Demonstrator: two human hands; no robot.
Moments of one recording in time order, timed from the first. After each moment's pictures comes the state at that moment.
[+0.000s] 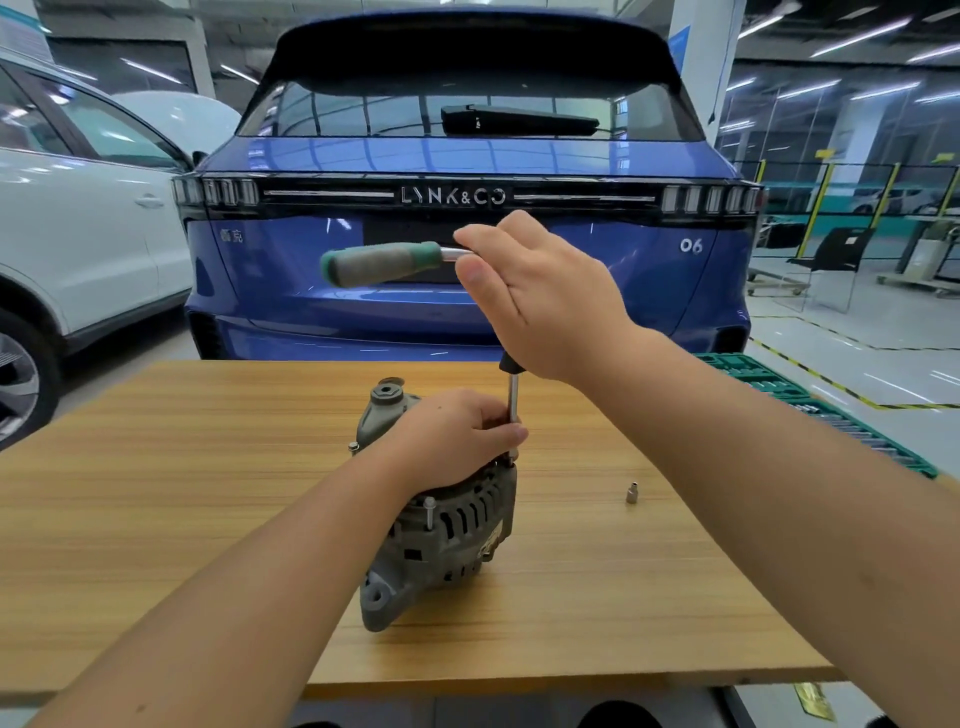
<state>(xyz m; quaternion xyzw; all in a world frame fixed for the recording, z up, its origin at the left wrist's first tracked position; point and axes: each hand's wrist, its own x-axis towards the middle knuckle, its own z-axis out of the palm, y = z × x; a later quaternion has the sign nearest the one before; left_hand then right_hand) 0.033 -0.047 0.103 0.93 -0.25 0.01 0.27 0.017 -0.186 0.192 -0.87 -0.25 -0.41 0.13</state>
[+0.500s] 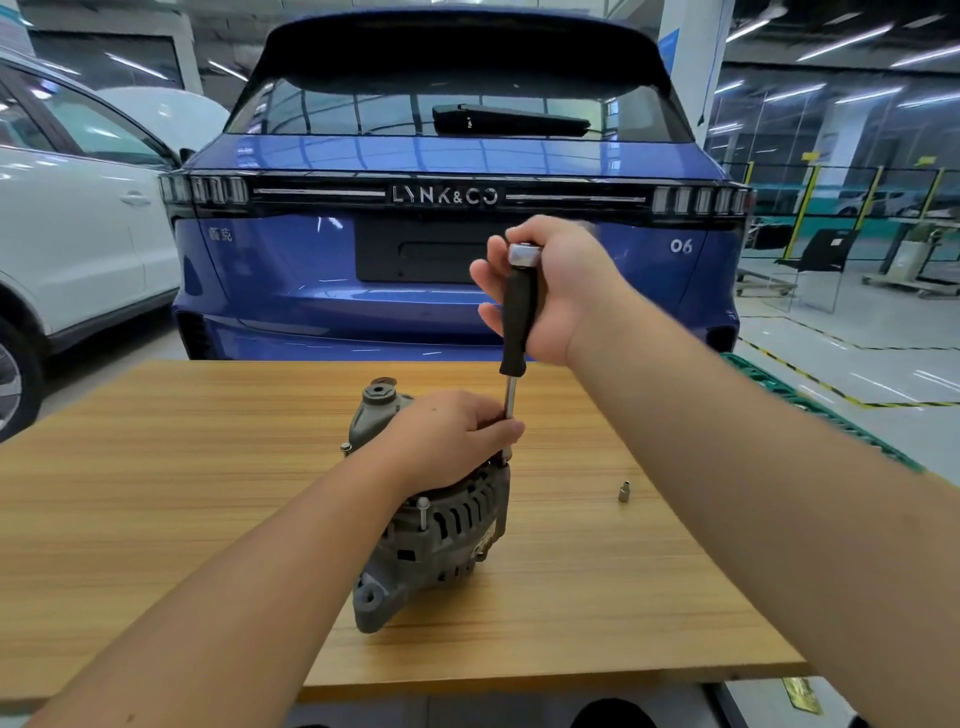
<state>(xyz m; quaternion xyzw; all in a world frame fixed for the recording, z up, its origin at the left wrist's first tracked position) 0.035 -0.047 0.101 0.93 -0.26 0.03 0.25 0.022 -0.184 0.213 -0.54 -0.01 0.01 0.84</state>
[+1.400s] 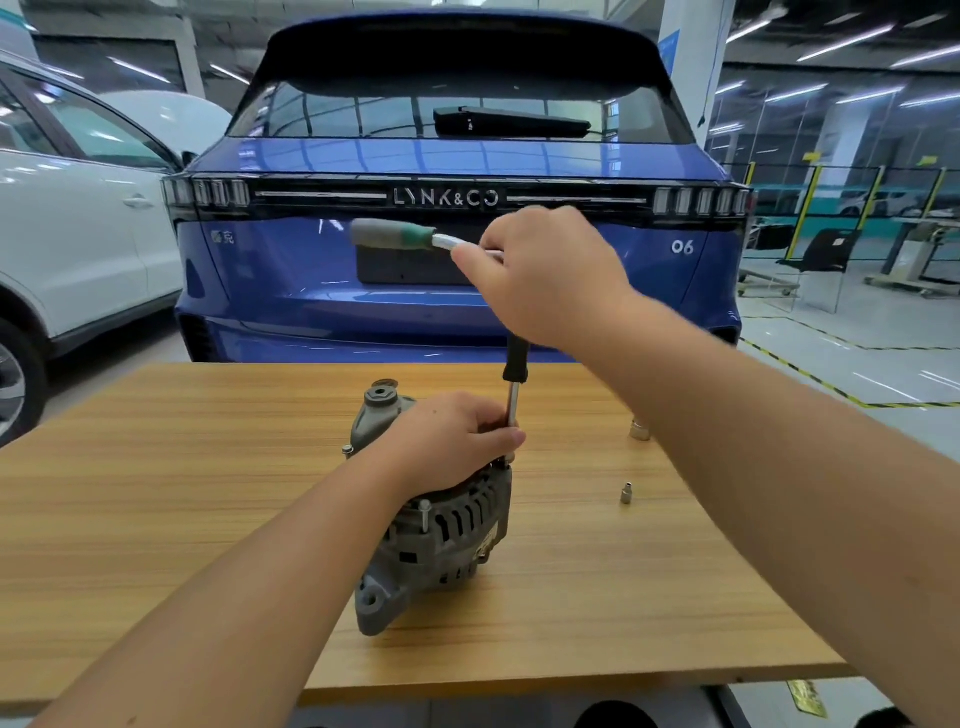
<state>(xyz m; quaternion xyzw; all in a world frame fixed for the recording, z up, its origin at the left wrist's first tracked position) 0.034 -0.046 0.103 0.93 -0.27 0.01 0.26 0.012 -0.180 0.222 -0.92 -0.15 -0.33 0.14</state>
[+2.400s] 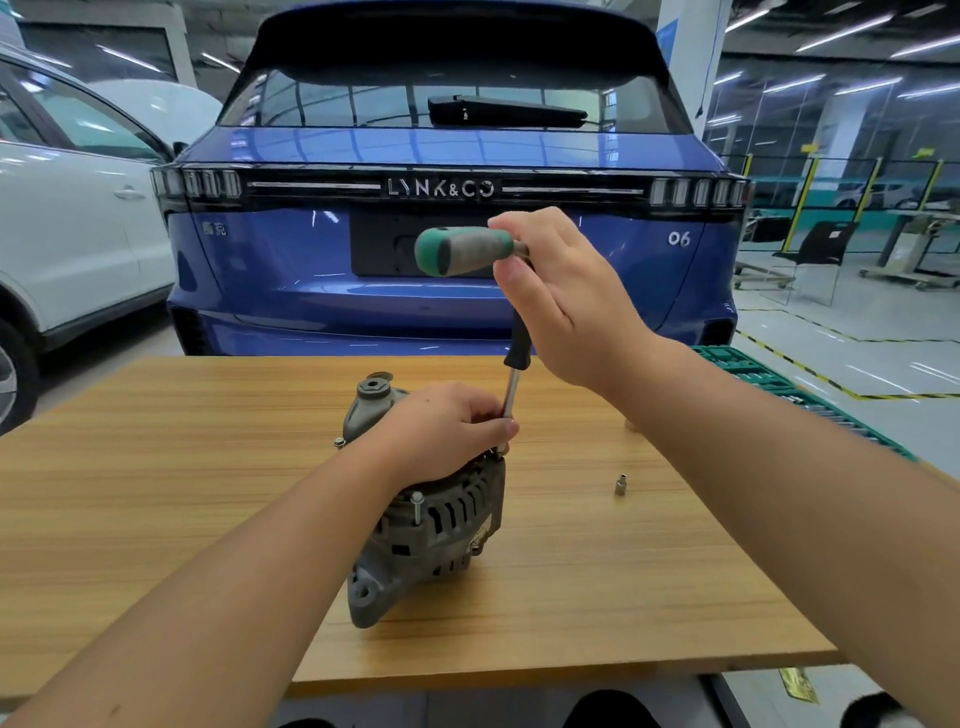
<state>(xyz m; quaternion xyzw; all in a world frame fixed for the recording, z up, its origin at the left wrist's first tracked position) 0.039 -0.048 0.103 0.93 -0.27 0.01 0.25 0.014 -0.212 0.182 -0.84 -0.28 -0.38 0.27</state>
